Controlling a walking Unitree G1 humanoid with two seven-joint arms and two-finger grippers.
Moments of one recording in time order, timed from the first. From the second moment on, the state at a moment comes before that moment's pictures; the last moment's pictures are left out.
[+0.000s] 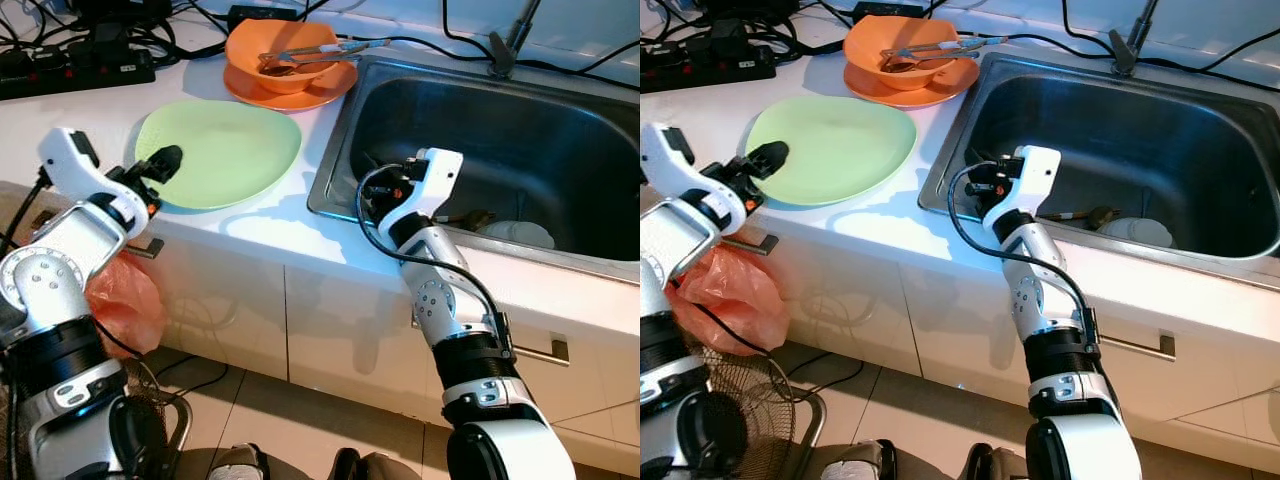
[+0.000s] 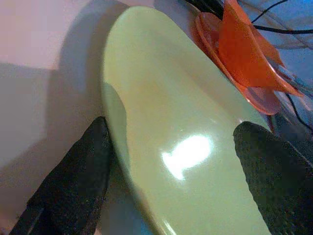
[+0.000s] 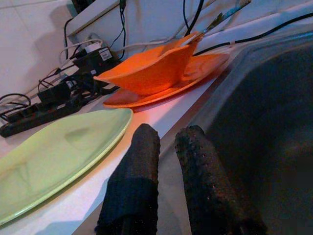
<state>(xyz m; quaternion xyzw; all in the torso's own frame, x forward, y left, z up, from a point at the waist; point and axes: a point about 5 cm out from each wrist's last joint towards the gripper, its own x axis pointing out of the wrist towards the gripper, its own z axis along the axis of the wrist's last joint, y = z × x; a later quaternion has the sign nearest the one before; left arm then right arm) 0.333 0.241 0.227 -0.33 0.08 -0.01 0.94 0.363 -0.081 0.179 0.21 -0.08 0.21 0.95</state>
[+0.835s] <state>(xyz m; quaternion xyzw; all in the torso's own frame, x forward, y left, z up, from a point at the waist) 0.340 0.176 0.217 -0.42 0.10 -0.10 0.90 0.363 -0.083 0.177 0.21 -0.07 0.20 0.95</state>
